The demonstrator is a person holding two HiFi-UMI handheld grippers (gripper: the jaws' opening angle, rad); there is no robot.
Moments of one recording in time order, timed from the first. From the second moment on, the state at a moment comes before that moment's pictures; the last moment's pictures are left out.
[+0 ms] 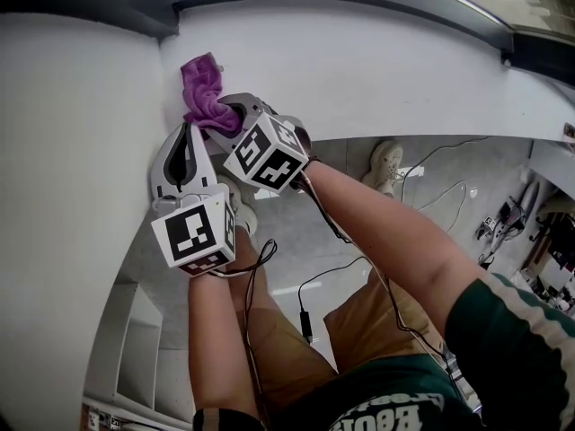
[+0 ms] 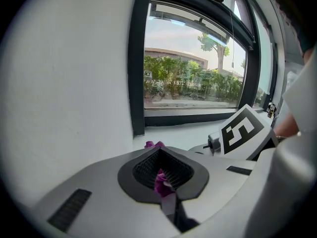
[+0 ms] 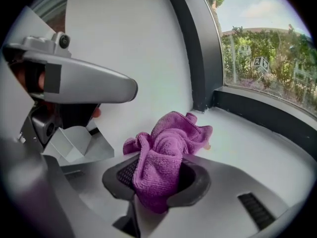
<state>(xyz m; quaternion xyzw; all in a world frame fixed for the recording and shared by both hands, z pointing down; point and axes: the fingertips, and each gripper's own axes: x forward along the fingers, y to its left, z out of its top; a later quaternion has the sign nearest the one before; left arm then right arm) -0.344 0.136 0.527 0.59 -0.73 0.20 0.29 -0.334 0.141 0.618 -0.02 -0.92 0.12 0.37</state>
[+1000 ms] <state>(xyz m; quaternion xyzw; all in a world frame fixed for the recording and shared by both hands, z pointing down) -0.287 0.100 0.402 0.62 -0.73 0.19 0.23 -0.282 0.108 0.441 0.01 -0.95 0.10 0.28</state>
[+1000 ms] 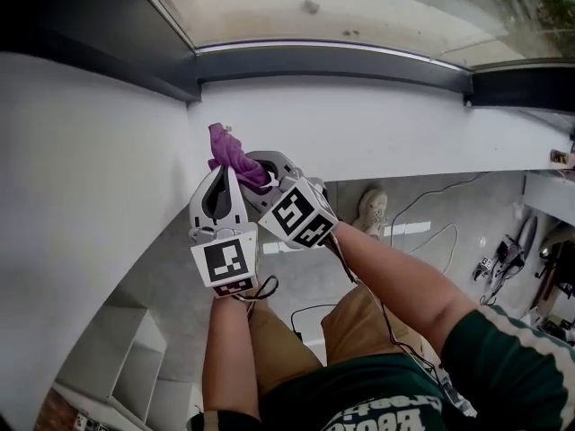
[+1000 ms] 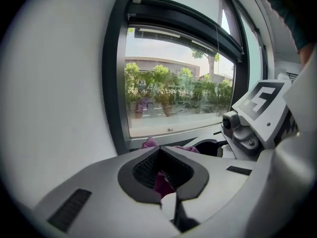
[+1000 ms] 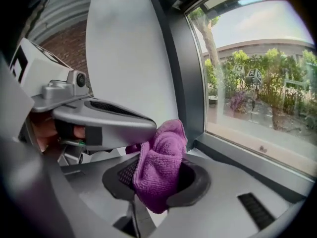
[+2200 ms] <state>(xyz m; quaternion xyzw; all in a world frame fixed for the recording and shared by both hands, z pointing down) -0.168 0.037 0.078 0.73 -0.67 0.09 0.10 -0.134 0.032 0.100 0.12 -0.98 0.06 0.14</state>
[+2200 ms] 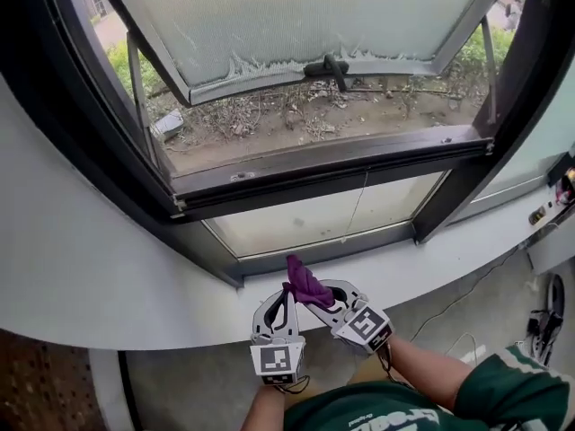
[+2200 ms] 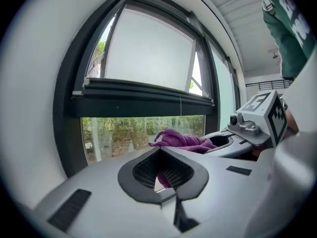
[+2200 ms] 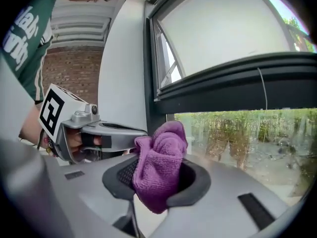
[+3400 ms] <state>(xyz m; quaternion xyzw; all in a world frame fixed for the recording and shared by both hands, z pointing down) -0.094 -0.007 -0.079 0.79 -0.61 0.07 -0.05 -0.044 0.001 -0.068 0.23 -0.97 -0.03 0.01</state>
